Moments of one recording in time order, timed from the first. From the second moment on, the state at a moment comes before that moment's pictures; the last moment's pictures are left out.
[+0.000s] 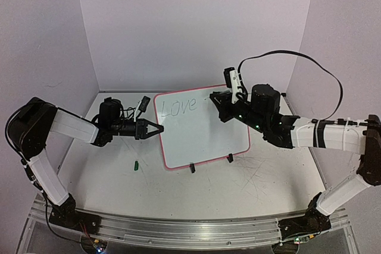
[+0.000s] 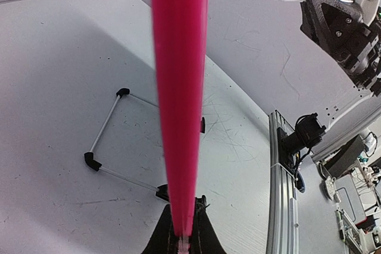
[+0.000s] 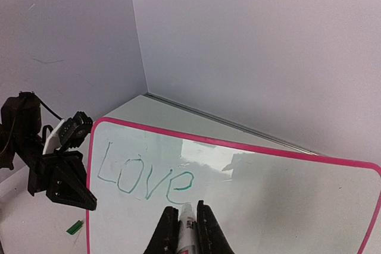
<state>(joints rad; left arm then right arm) -0.45 1.70 0.76 0.62 0.89 -0.36 0.81 1.47 0.96 0.42 0.10 0.08</state>
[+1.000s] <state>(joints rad) -0.46 1.69 0.77 0.57 0.87 -0.33 0.80 1.54 0.97 0.40 0.13 0.02</state>
